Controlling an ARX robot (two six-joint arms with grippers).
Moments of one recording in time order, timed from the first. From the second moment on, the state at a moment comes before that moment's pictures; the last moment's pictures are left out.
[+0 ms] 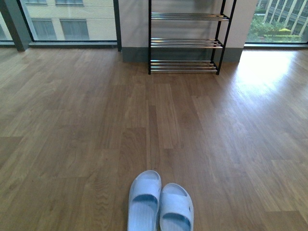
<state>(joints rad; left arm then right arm) 0.00 0.02 0.02 0.00 0.00 0.00 0.00 0.00 0.02 0.00 0.00 0.00</state>
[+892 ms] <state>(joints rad) -0.19 0.72 0.23 0.03 -0.19 -0.56 0.00 0.00 0.02 0.00 0.00 0.00</state>
